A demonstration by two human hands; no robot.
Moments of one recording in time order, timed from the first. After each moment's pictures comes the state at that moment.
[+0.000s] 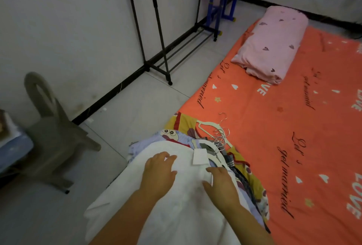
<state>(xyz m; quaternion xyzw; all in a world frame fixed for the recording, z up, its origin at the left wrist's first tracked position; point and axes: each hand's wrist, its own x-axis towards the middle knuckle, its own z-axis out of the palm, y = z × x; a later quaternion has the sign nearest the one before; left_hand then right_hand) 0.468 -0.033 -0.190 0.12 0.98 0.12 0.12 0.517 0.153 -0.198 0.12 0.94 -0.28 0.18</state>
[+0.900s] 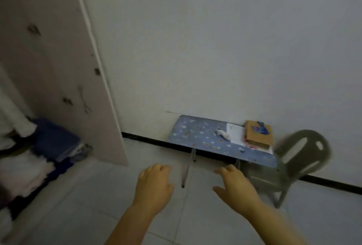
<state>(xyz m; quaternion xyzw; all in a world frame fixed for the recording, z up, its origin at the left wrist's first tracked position) 1.025 -0.520 0.000 -0.47 0.88 0.06 -0.11 0.825 -0.422 0.019 -0.59 0.79 -0.09 0.13</state>
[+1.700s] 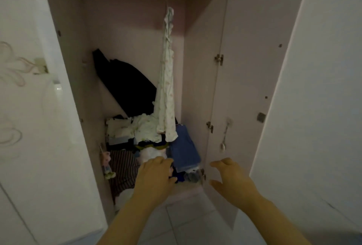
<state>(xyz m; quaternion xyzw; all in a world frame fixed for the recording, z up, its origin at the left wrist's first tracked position) 1.349 -0.800 0.067 -0.77 0.61 -0.06 -0.15 1.151 -0.882 0.087 -0.90 0.42 -0.09 0.09</state>
